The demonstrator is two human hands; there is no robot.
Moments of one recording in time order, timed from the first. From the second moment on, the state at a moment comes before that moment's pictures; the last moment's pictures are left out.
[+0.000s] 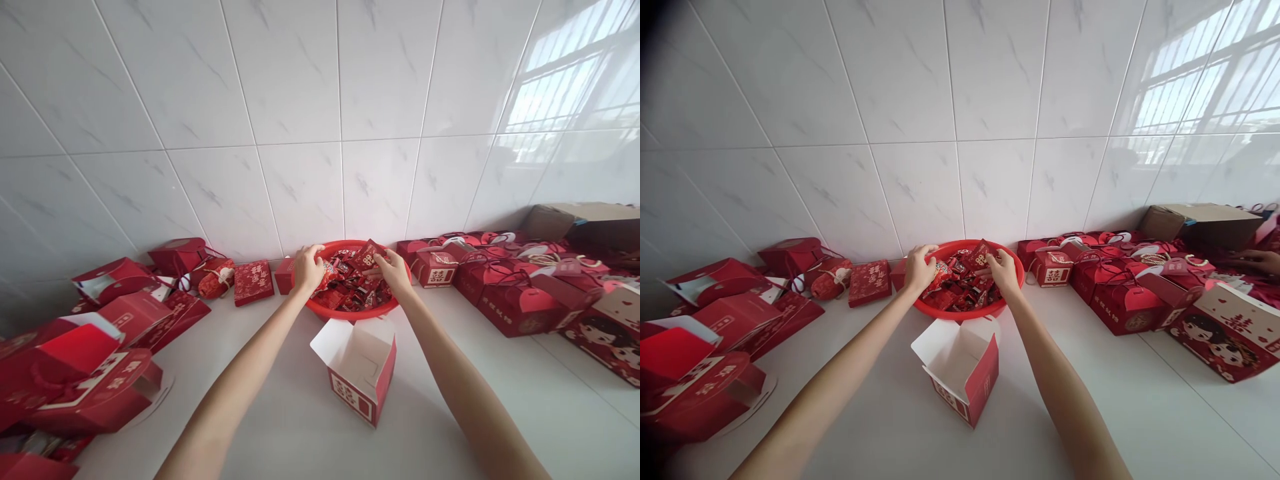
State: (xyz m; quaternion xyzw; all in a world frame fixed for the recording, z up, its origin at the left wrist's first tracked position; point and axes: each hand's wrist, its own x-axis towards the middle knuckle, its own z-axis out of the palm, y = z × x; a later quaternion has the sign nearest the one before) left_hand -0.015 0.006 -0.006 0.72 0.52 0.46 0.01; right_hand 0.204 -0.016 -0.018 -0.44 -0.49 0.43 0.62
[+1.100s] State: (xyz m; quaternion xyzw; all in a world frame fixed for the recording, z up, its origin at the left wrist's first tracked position) left_hand 0.034 0.032 -0.003 0.88 0.45 0.12 0.07; right_hand 0.205 -0.026 -0.007 -0.37 -0.46 0.40 0.70
